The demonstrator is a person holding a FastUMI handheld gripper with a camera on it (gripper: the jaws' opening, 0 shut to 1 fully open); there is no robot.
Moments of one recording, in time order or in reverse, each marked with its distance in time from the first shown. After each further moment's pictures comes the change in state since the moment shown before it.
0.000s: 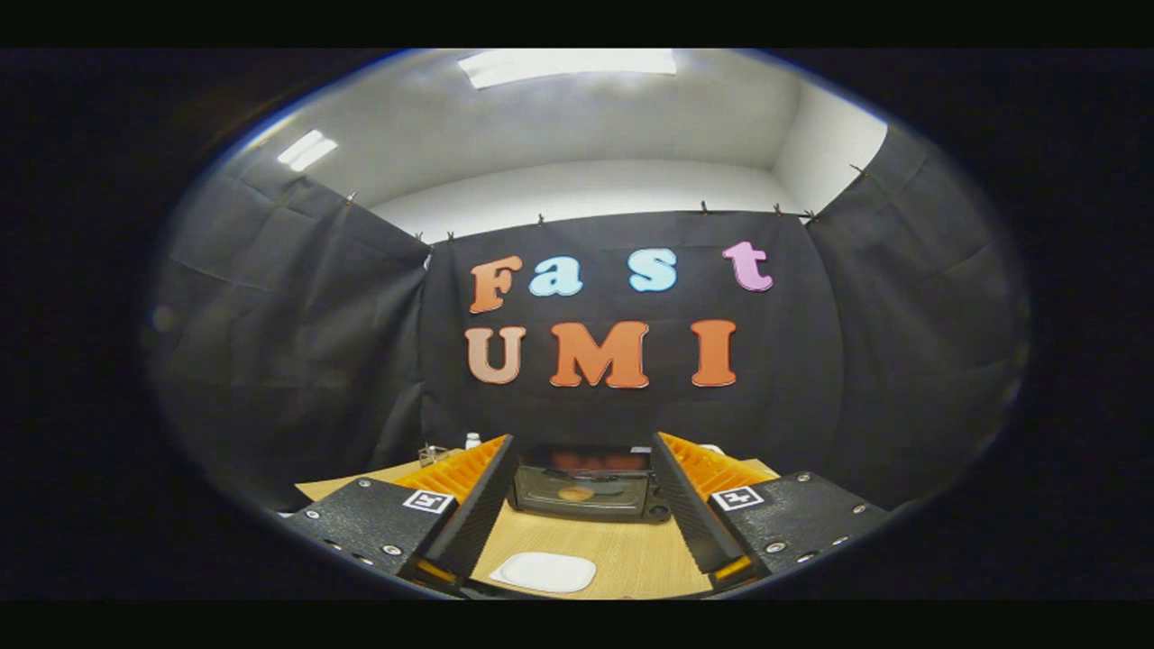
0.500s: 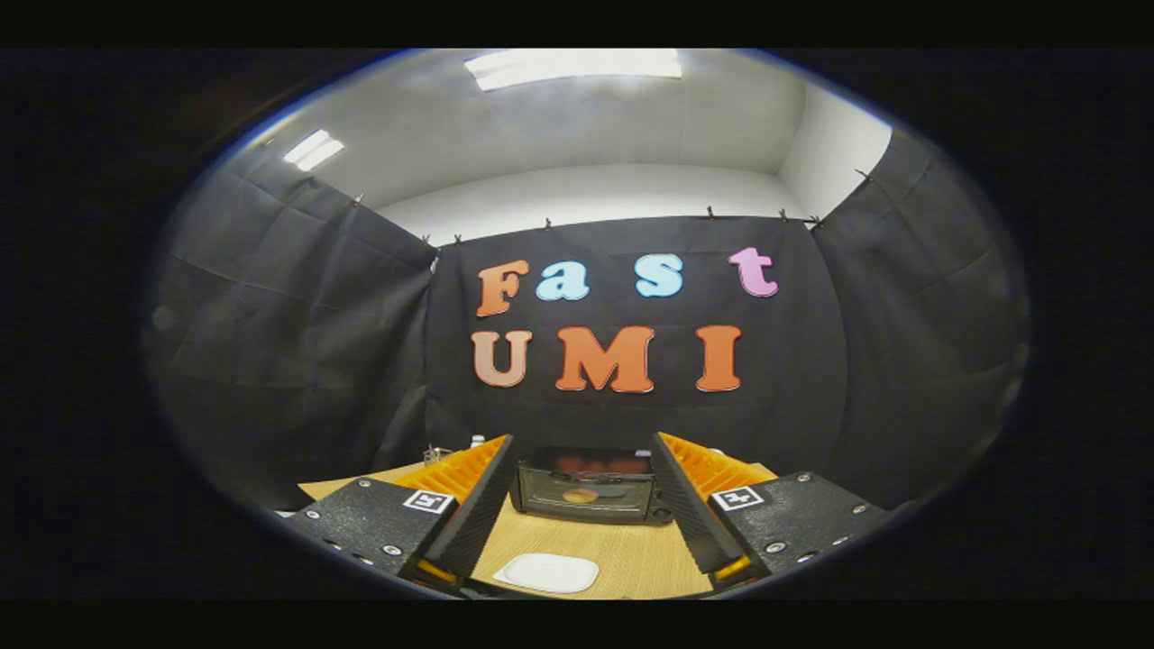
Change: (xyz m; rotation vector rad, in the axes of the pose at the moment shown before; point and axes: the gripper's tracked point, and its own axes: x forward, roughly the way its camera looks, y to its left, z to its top) arm -0.006 0.005 0.006 -0.015 -0.014 0.007
